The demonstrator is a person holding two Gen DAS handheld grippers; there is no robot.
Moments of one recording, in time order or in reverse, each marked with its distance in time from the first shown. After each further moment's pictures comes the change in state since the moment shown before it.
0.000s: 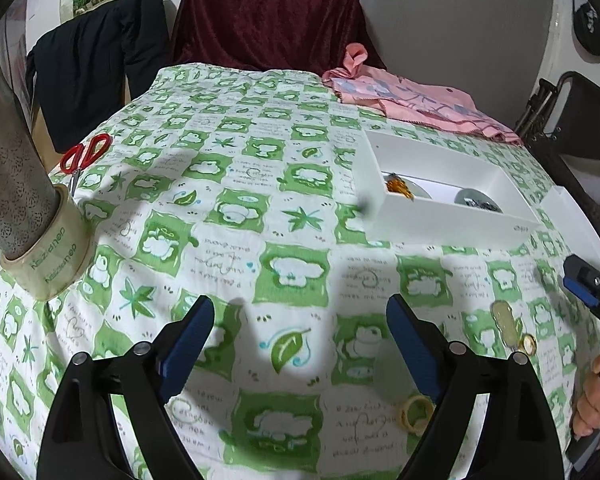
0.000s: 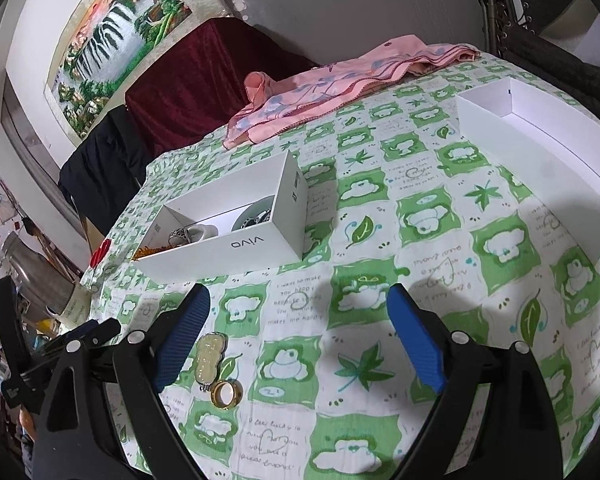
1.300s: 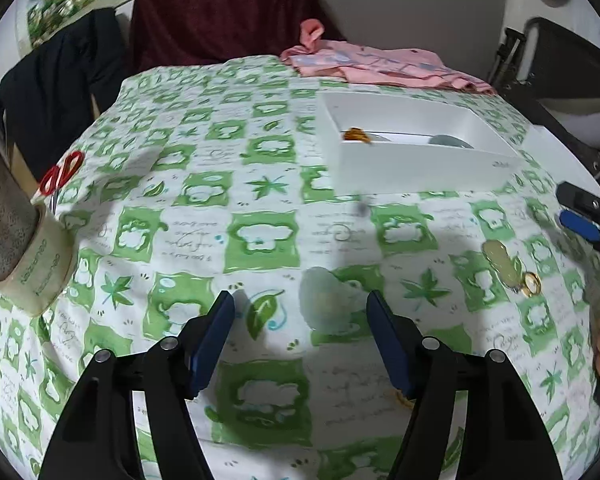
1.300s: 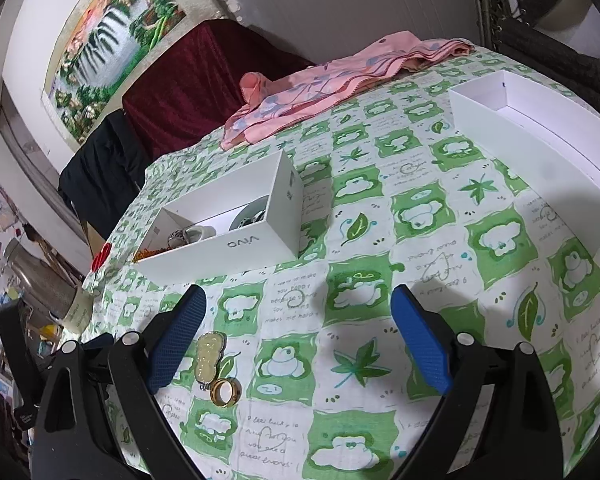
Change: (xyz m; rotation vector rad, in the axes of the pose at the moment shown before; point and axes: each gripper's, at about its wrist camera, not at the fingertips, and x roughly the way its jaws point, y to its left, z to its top) left arm 0.003 -0.019 -0.018 0.178 0.052 -0.013; right arm -0.001 -0.002 0.001 0.009 0.006 0.004
